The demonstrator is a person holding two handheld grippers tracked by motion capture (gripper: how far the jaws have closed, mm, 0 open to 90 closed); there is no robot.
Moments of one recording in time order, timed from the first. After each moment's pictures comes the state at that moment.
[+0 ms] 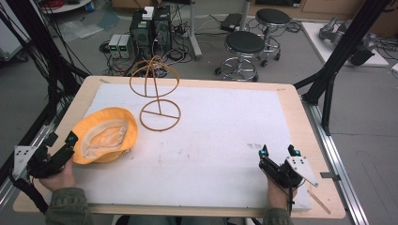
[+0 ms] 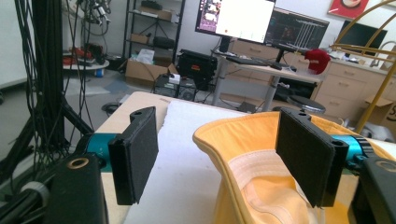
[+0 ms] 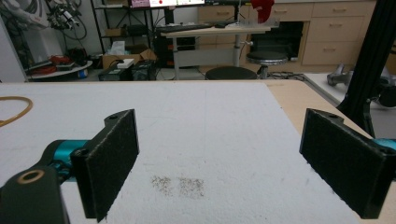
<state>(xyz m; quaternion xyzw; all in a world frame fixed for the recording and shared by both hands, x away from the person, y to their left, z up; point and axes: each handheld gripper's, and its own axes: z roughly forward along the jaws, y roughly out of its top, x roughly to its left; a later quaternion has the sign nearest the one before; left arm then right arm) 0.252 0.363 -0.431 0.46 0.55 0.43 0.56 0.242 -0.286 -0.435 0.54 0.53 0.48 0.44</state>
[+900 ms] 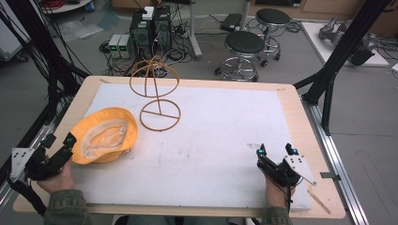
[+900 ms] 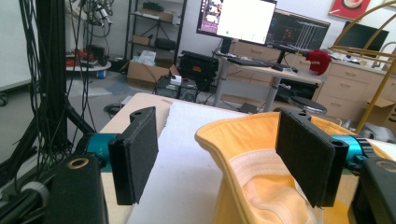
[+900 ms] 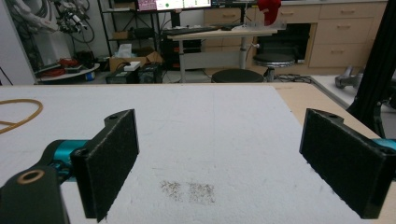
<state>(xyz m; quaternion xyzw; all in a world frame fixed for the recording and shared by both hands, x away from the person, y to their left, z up) 0.246 0.363 -0.429 0.46 0.54 0.43 0.56 0.245 -0.283 -0.435 0.53 0.53 0.49 0.44</state>
